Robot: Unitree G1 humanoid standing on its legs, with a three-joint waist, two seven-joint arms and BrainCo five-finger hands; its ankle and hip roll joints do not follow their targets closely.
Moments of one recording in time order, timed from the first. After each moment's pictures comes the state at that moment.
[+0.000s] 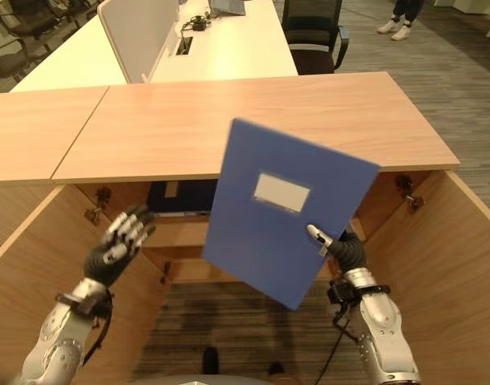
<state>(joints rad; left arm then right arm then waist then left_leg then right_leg) 0.31 0.44 0.00 0.01 -0.84 -0.09 -0.52 0.18 -0.44 -0.05 -0.08 0.28 -0.26 0.15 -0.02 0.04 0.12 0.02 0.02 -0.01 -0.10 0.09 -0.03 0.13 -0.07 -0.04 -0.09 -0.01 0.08</state>
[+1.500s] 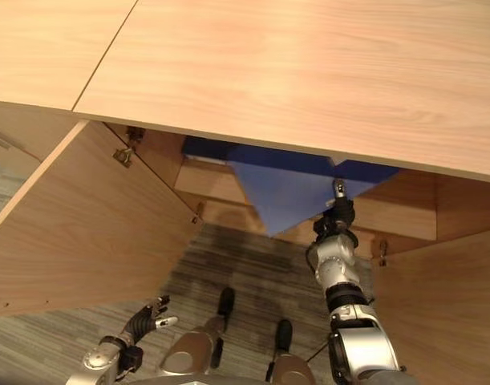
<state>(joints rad) 0.12 0.36 -0.29 0.67 -0.26 -0.16 -0.18 -0.51 -0.26 -0.10 0.81 1.03 -0.33 -0.10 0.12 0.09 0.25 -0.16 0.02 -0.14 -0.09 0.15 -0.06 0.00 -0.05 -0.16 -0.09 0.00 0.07</state>
